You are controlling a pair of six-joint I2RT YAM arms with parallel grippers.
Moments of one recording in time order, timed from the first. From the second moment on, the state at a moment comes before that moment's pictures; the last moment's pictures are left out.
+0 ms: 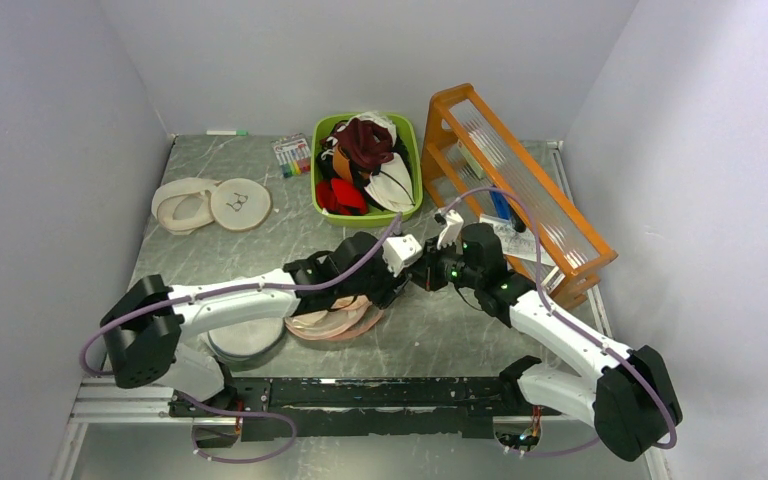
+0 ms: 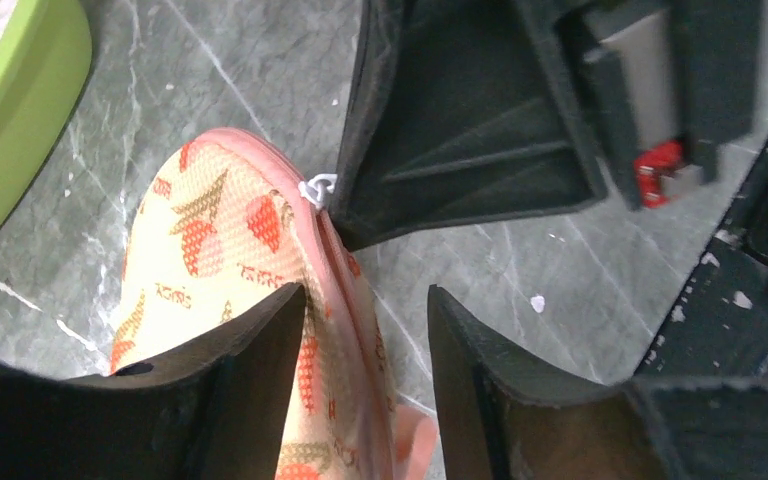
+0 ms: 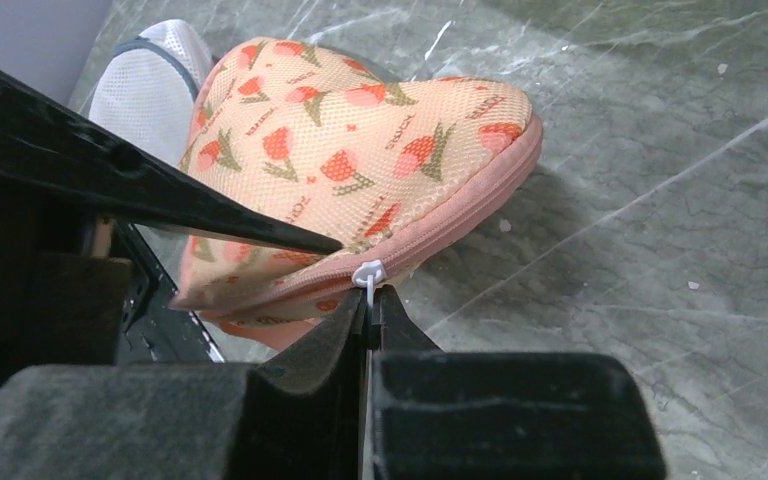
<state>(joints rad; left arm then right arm) -1.05 1.45 0.94 -0.06 0.00 -0.03 0.53 1.06 0.55 0.02 -0.40 0.39</state>
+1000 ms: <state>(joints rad) -1.08 1.08 0.75 -0.08 -0.07 0.20 0.54 1.14 0.56 0.05 -0.43 0.31</state>
